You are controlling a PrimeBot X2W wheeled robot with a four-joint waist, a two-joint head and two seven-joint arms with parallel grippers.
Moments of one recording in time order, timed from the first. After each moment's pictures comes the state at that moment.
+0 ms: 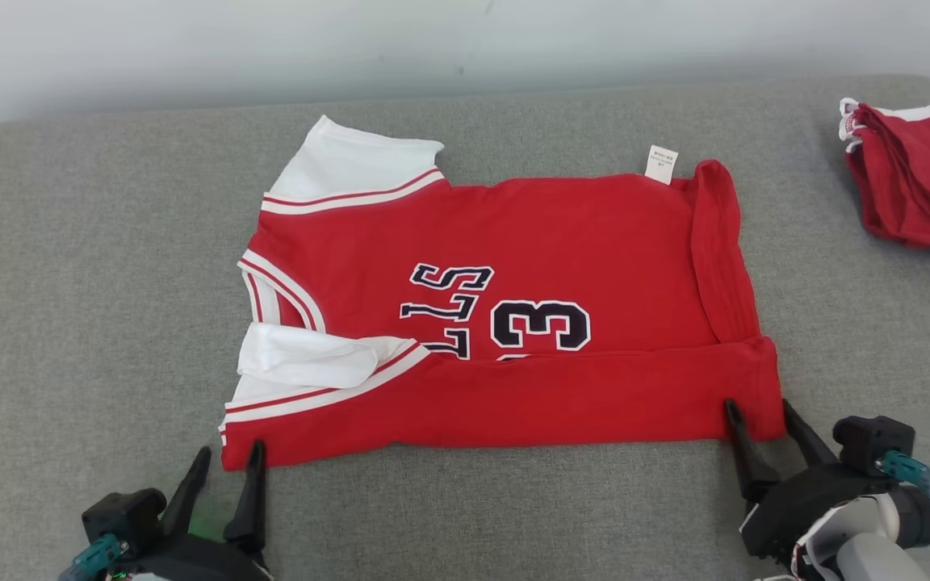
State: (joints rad) left arm -0.25 0.24 -0.27 0.57 -0.64 -0.12 -0.26; right arm -0.31 -0.27 0.23 0.64 0.52 0.13 -0.17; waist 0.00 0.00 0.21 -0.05
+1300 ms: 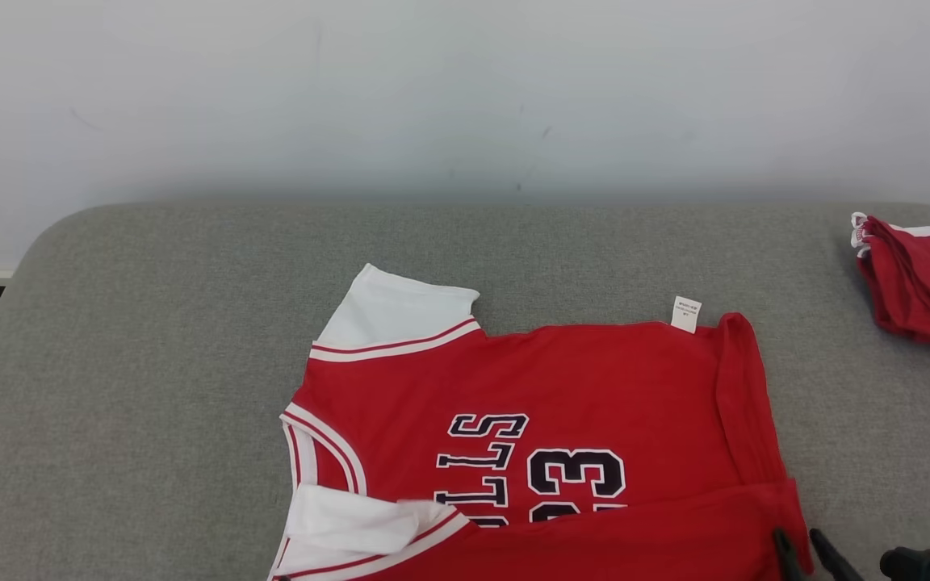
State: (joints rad) left arm 0.06 0.16 -0.22 0.43 -0.61 -0.11 -0.26; right arm 0.05 -0.26 0.10 0.40 0.51 0.13 -0.09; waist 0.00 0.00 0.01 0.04
